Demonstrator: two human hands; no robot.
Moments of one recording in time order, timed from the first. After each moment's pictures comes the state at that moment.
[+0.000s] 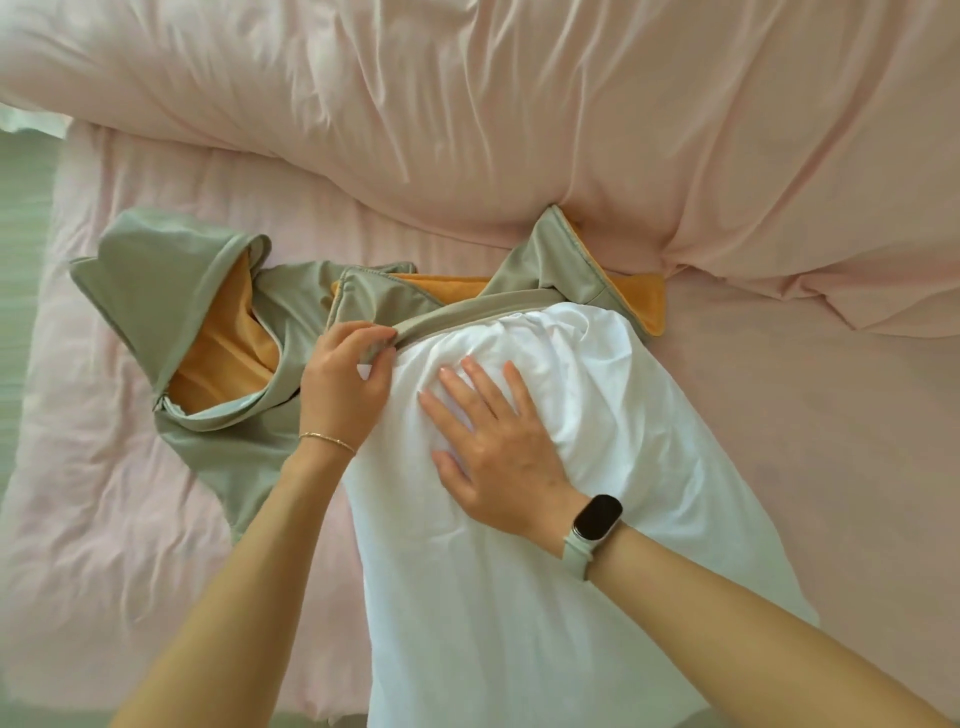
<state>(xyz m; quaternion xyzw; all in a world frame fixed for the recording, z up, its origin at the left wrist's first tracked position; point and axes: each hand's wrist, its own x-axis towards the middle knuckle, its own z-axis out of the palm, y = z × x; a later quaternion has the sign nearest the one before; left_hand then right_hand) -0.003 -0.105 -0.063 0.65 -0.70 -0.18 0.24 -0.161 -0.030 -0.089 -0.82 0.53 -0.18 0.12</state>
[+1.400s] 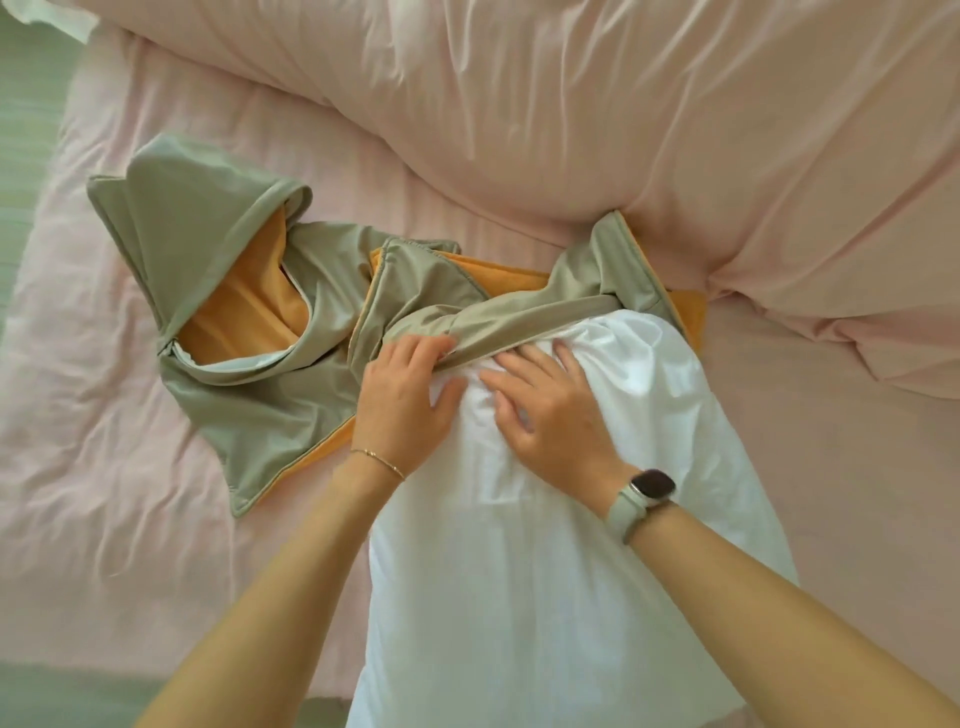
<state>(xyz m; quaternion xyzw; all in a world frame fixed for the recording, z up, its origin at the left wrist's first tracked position) 0.005 -0.073 -0.093 0.63 -0.72 -0.20 0.22 -0.159 -0.065 -0.092 -0.79 0.55 -0.24 0.15</state>
